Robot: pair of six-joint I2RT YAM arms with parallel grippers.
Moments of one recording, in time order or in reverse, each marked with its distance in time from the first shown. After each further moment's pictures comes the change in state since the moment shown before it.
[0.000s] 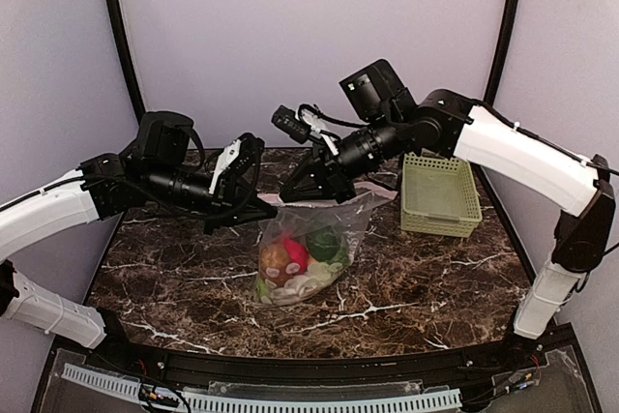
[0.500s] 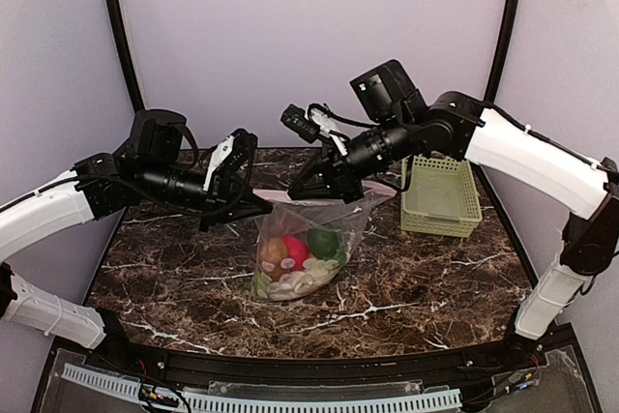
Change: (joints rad) left arm 0.017 -0.025 -0.003 -0.002 -0.003 0.000; right arm -0.008 -0.056 -0.061 0.018 0.063 0.001
